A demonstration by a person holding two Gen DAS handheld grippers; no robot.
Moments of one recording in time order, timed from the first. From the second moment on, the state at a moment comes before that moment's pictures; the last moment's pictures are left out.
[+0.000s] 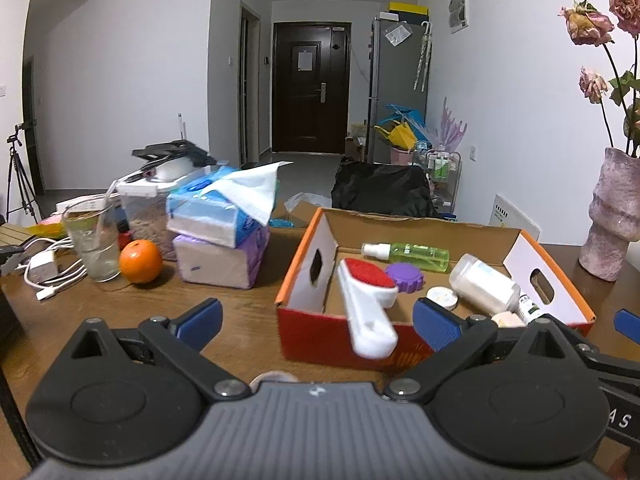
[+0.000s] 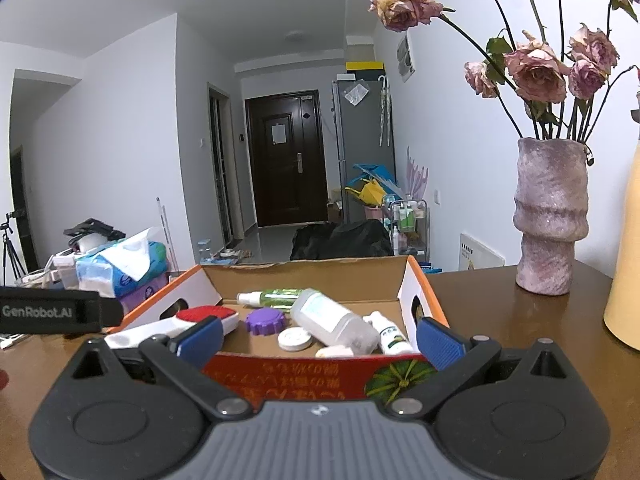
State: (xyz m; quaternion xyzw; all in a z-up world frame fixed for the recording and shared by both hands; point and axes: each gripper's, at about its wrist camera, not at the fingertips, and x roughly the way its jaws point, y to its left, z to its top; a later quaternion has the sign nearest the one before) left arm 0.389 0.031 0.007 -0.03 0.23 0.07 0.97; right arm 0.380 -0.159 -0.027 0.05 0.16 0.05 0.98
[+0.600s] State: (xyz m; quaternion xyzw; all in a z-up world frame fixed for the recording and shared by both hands) left arm 0.326 0.069 -0.002 -0.03 0.25 0.09 0.96; right arm 0.327 -0.136 -0.034 0.04 0.17 0.06 0.98
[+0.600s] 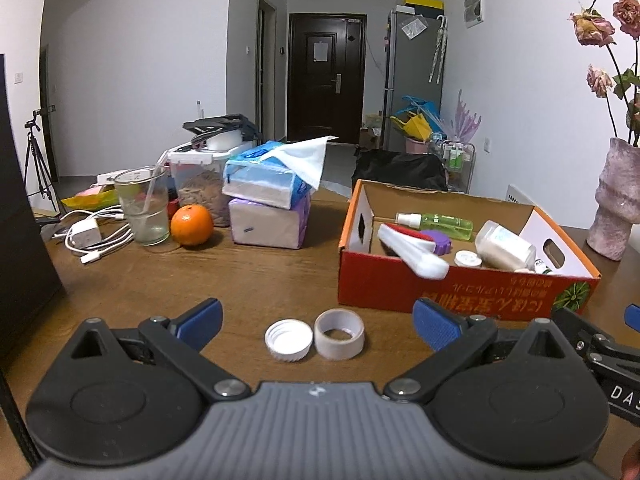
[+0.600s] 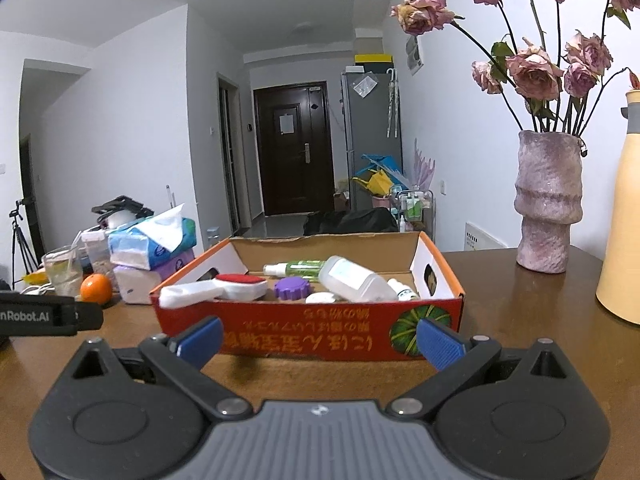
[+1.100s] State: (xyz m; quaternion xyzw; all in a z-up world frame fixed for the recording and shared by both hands) left arm 0.306 0.108 -0.029 -0.04 0.28 0.10 0.95; right arm 0.296 -0.110 -0.046 0.02 0.19 0.07 0.98
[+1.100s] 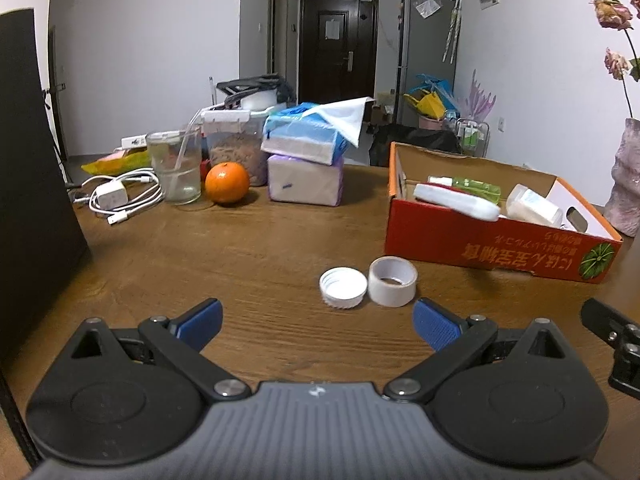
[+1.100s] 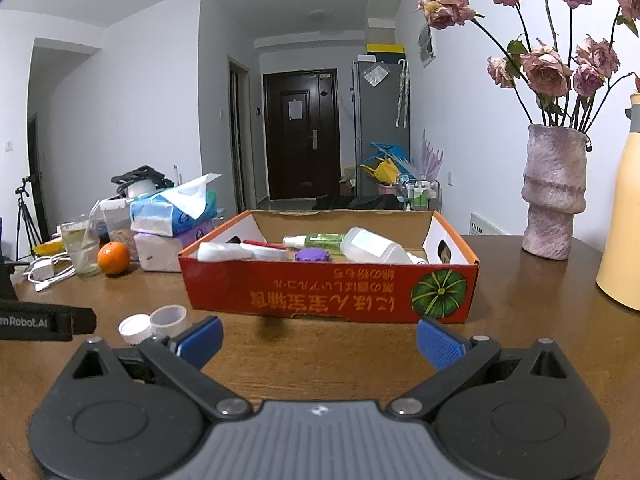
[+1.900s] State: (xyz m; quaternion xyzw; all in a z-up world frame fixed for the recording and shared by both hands) left arm 0.389 0.129 -0.081 -0.05 0.36 0.07 0.93; right arm 0.323 -0.117 -0.065 0.04 0.23 0.05 0.97
